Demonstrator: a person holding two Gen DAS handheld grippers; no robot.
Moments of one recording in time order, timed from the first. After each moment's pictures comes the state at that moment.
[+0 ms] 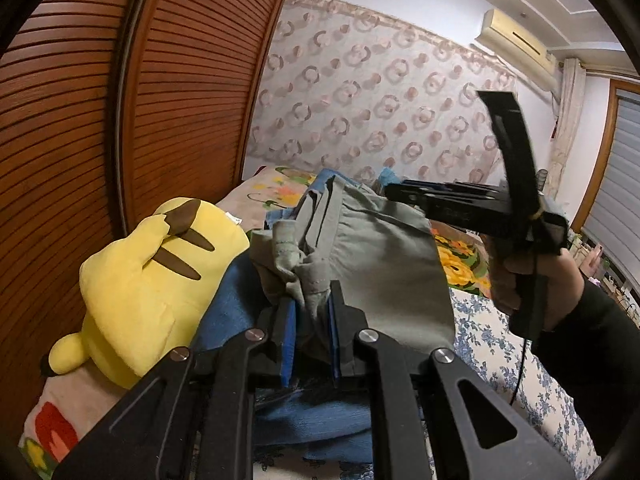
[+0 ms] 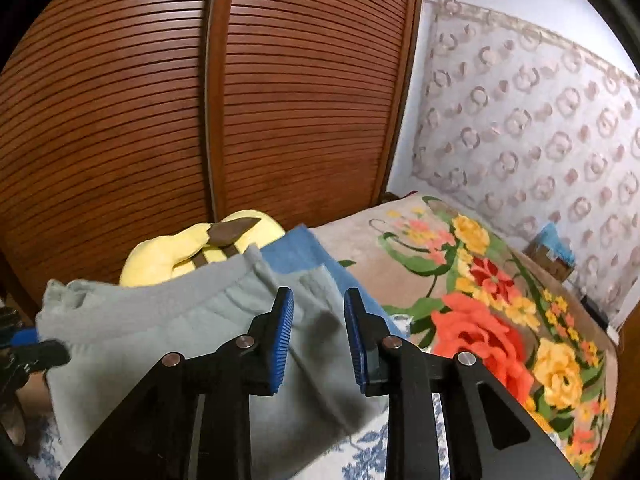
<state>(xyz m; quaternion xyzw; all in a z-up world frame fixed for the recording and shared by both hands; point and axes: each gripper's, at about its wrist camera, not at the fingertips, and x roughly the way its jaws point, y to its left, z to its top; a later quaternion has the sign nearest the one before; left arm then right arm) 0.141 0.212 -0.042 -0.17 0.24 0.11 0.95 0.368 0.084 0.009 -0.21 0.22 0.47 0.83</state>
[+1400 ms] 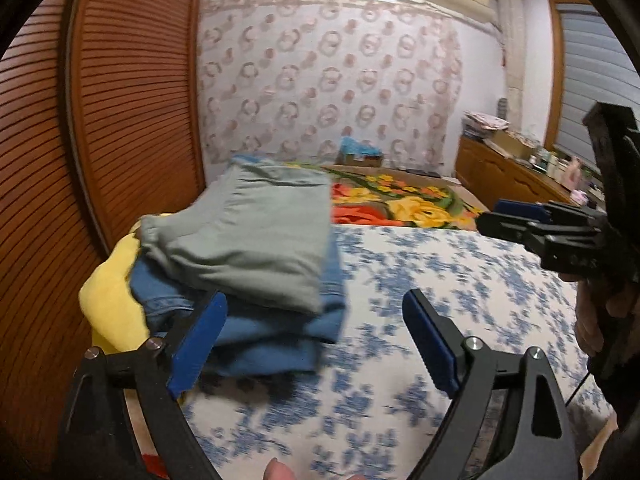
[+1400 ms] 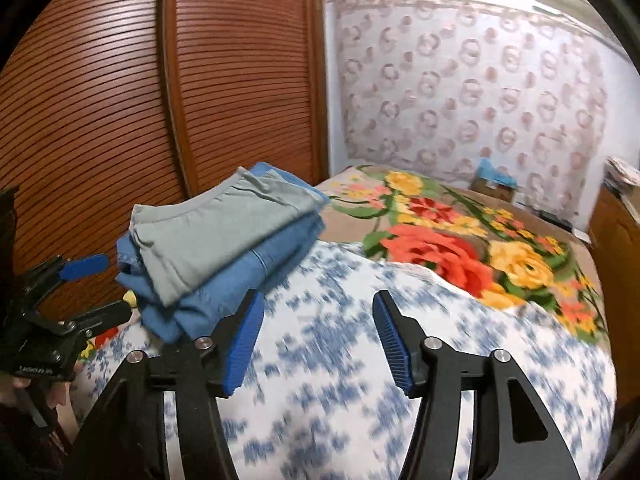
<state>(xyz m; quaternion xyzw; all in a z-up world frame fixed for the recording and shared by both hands) 0.106 0.102 -0.021 -0.04 0.28 0.05 0.96 0.206 -0.091 0.016 -0.10 0.25 0.36 0.89</state>
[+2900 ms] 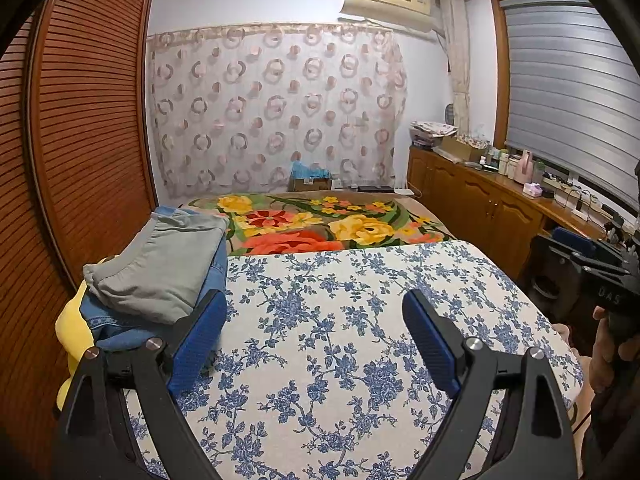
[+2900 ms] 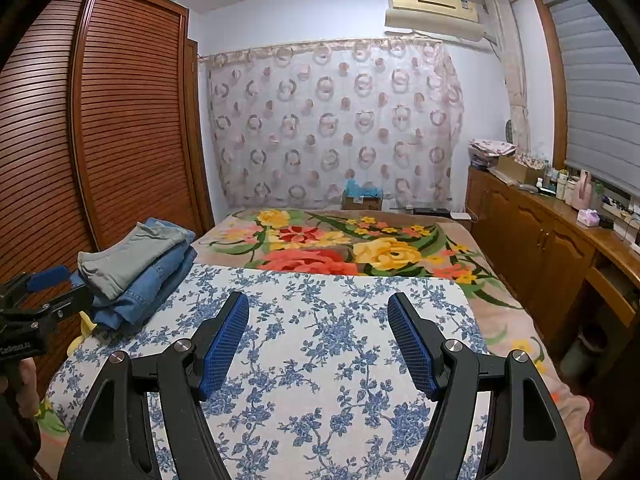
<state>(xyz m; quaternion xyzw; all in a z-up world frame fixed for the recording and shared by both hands) 0.069 -0.005 0.024 -0.01 0.23 -0.01 0.97 0.039 -0.194 0.034 -0.01 0.19 0.16 0.97</state>
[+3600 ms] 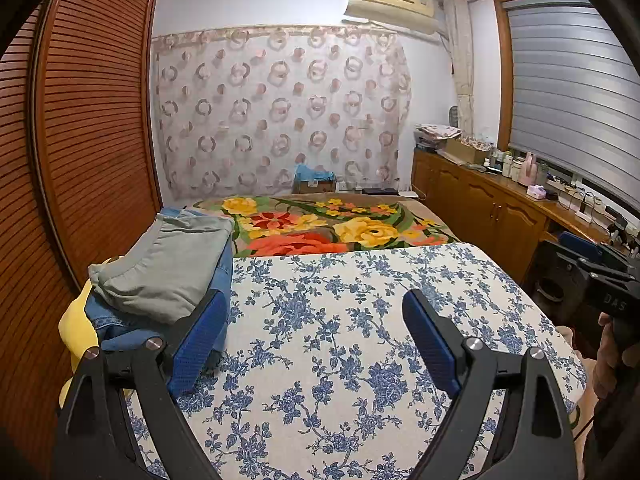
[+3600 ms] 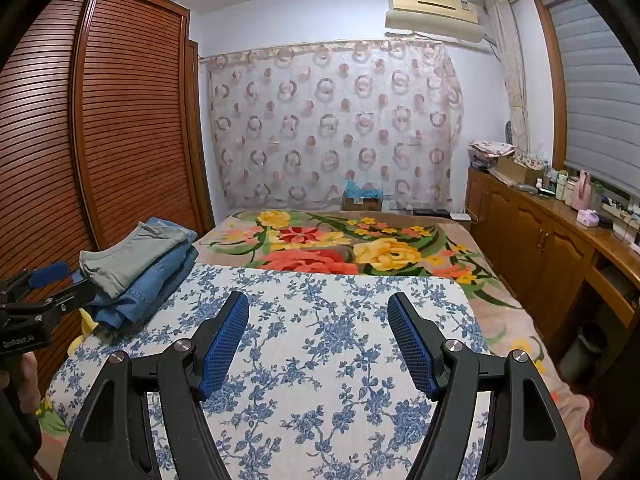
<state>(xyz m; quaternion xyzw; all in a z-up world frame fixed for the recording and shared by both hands) 0.066 -0.001 0.031 -0.01 0.23 -0.01 0.97 0.042 -0.202 0.031 -0.02 0.19 0.16 0.97</state>
